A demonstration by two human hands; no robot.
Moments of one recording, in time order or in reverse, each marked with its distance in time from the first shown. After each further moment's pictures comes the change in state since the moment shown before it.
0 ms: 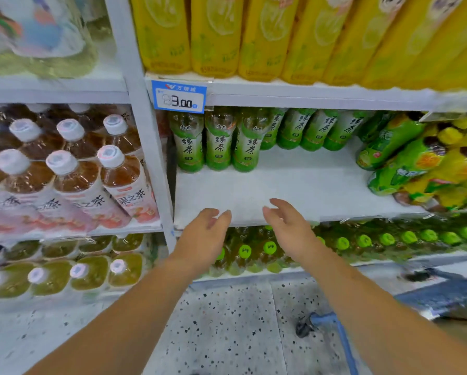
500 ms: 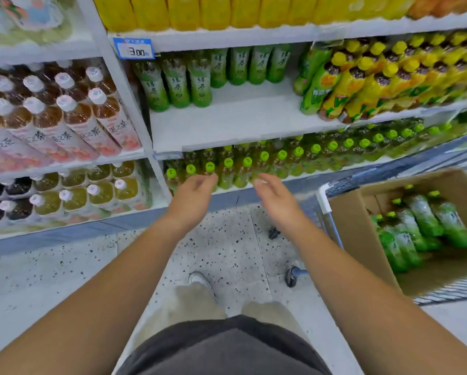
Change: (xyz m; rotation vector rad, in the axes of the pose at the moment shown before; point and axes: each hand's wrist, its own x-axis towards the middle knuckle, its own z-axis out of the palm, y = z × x) left_hand -0.213 0.037 0.030 0.016 -0.080 -0.044; right_hand -0.231 0.031 -0.063 0.185 0.017 0.139
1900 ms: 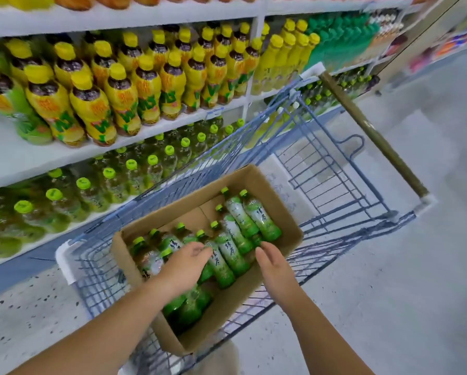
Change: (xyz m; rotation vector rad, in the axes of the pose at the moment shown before) left_hand -0.009 0.128 0.535 0.310 -0.650 -0.026; right_hand -0.067 0.228 -0.488 -0.010 0.431 0.401
